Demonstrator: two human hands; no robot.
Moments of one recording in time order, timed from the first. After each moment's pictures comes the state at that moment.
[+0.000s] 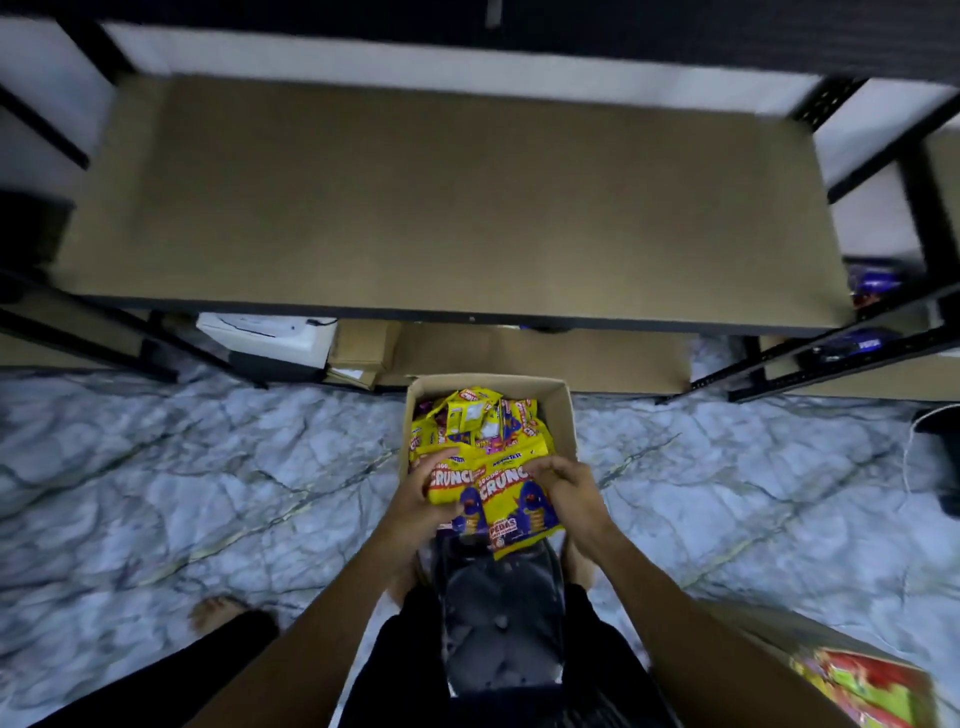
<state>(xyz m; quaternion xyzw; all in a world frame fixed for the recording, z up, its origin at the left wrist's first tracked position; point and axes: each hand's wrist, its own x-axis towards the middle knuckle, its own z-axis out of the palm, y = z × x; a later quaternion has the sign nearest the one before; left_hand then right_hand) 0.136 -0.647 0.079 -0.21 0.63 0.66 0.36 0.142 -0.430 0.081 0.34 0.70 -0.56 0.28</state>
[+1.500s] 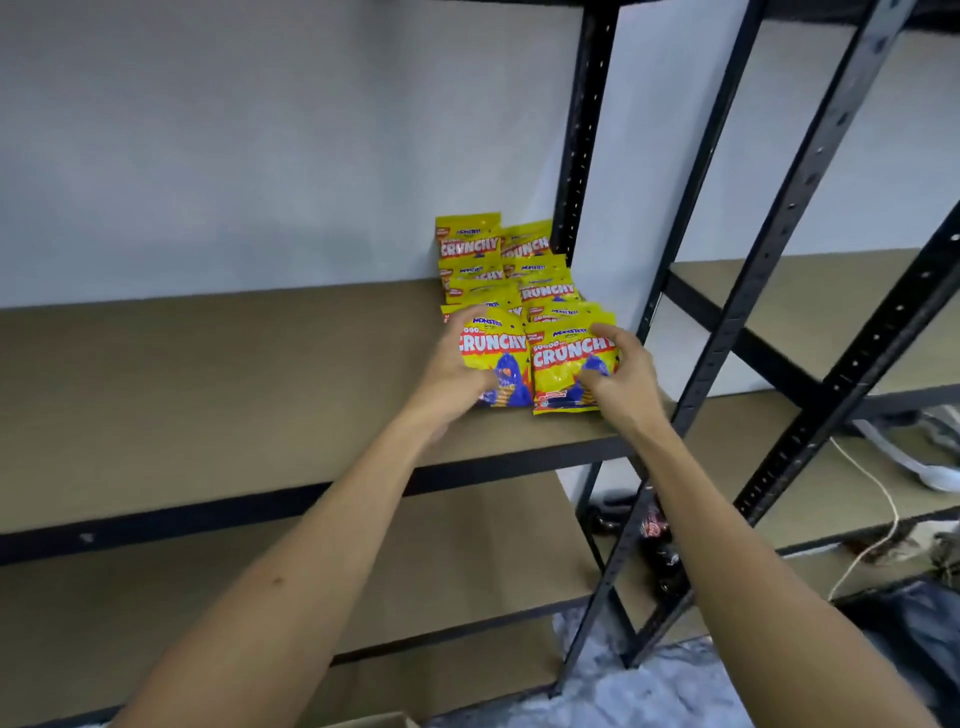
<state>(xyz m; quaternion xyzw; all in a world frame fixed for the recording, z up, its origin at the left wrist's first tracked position) -0.143 -0.288 0.532 0.16 0.71 0.67 0.12 -0.090 -0.089 0.511 0.15 0.83 -0.49 -0.22</state>
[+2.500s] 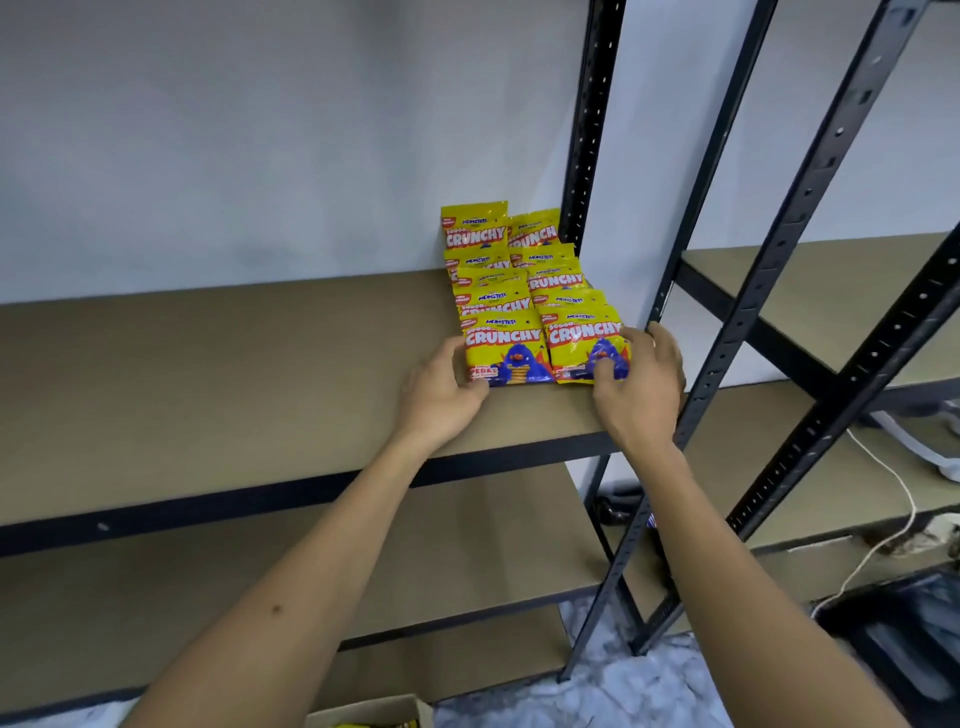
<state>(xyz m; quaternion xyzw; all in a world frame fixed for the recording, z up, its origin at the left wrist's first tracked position) -0.195 -0.235 0.519 0.15 0.88 0.45 -0.01 -0.131 -0.019 0.507 0.21 0.87 -0.25 -0.37</state>
